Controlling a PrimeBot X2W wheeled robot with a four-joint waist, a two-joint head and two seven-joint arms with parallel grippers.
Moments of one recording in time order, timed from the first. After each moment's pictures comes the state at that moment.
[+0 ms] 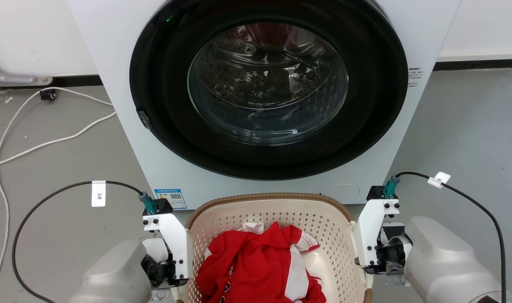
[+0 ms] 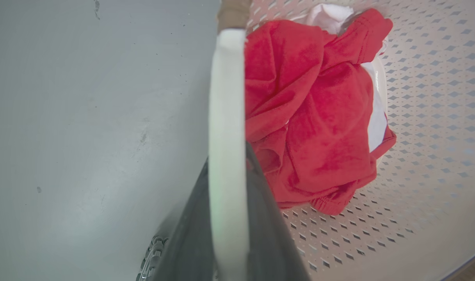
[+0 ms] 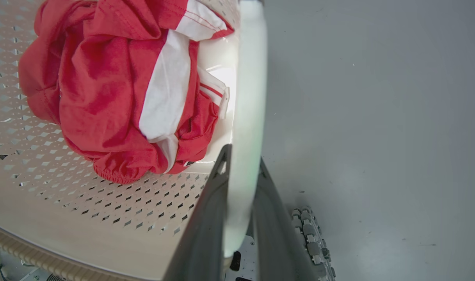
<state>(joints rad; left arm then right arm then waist) -0.72 0.24 -1.08 1.16 -1.32 -0.13 0.46 -0.78 -0.10 0.88 1.29 1.03 0.13 0.64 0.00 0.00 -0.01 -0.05</state>
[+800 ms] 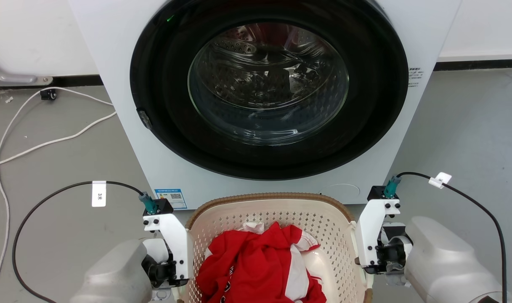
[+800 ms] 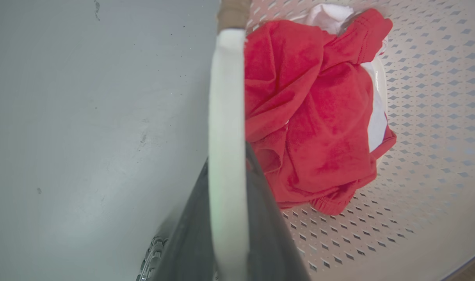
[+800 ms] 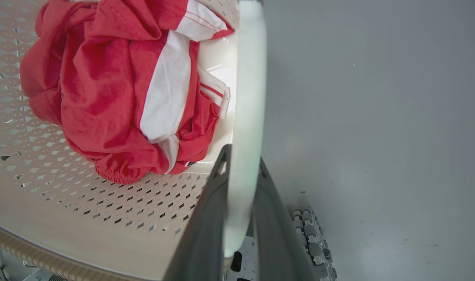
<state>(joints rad) -0.73 0.24 -1.10 1.16 -1.34 -0.13 0.45 -0.78 -0.10 0.86 1.29 1.02 0.13 0.64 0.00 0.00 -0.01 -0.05</state>
